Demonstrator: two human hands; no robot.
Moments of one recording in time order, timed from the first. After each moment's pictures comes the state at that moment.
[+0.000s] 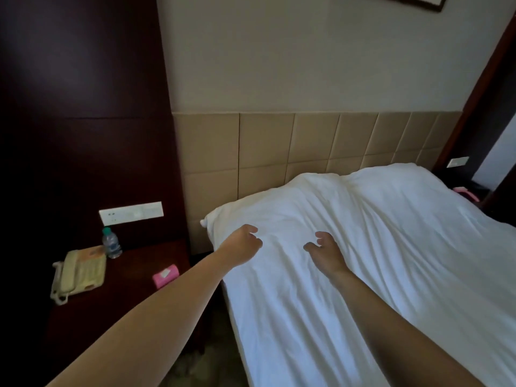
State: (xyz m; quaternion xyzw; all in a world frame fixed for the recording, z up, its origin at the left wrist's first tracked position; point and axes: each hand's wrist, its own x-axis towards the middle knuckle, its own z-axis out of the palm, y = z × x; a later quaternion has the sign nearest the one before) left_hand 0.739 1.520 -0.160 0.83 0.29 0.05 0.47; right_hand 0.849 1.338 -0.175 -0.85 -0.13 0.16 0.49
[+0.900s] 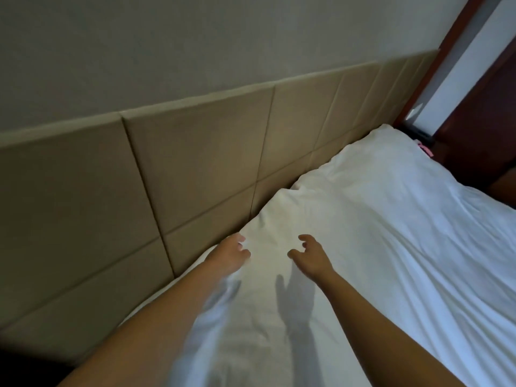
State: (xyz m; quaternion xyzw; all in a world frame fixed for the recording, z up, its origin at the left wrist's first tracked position) left_hand 1.309 1.863 -0.310 0.82 0.19 -0.16 0.51; right_hand 1.335 1.662 -0.264 -0.92 0.05 0.19 0.35
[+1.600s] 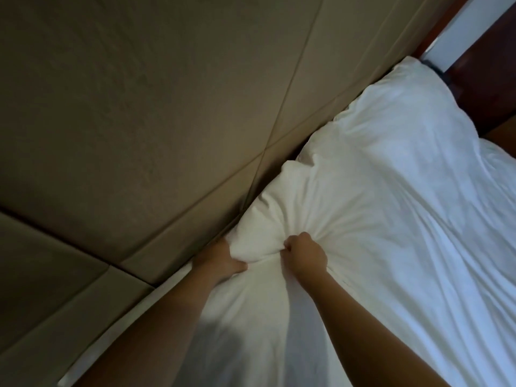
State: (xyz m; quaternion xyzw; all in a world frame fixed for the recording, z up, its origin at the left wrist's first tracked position) left_hand 1.400 1.905 -0.467 0.87 0.17 -0.31 0.33; right_hand 1.423 1.719 -0.410 -0.98 0.03 0.19 0.06
